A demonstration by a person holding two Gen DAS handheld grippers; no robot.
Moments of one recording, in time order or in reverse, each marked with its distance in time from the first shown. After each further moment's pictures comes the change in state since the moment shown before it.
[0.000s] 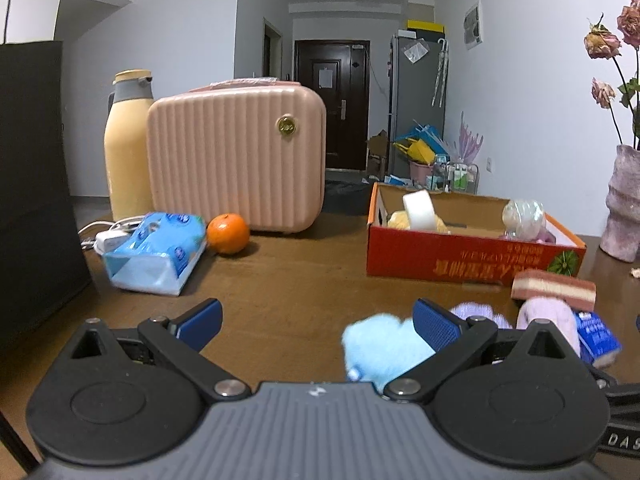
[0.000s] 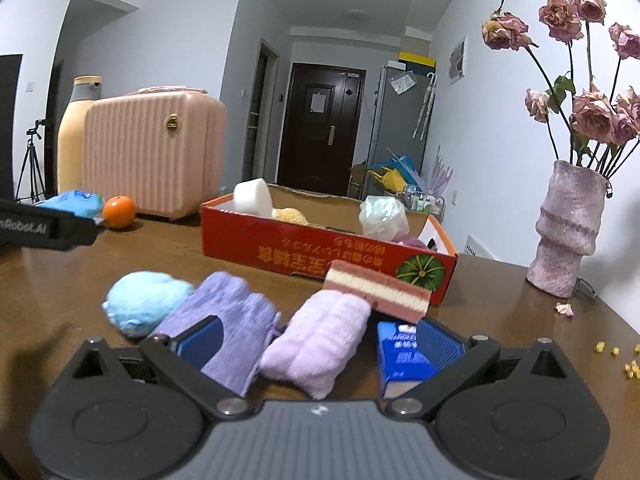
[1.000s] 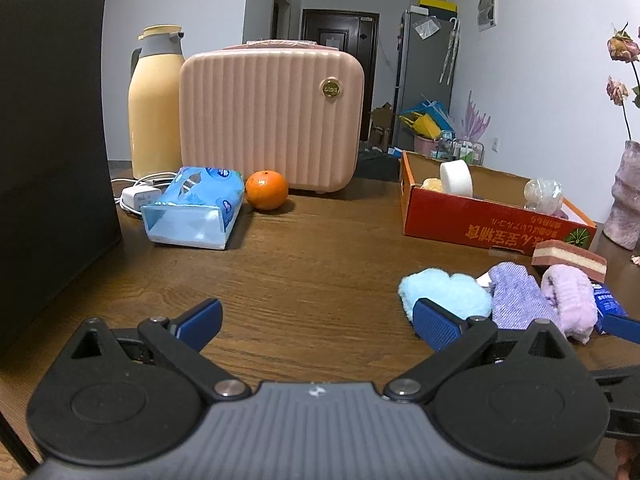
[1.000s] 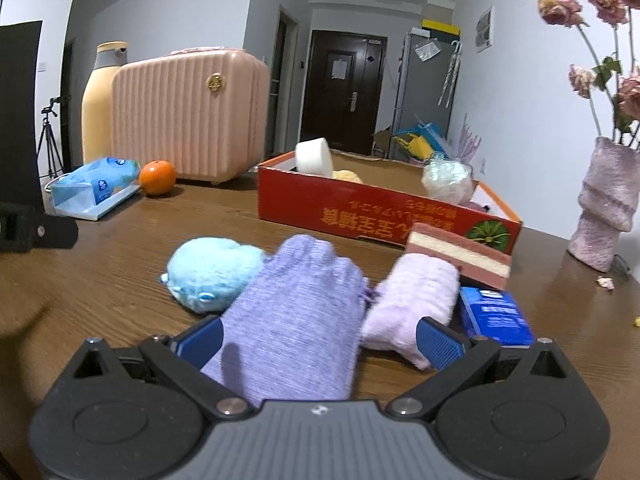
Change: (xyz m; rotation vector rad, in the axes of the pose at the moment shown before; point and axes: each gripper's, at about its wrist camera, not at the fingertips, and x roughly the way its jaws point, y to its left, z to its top) left arm -0.016 0.068 -0.018 -0.046 0.105 -0.021; right arm 0.019 0.057 -0.003 -0.002 0.112 0.073
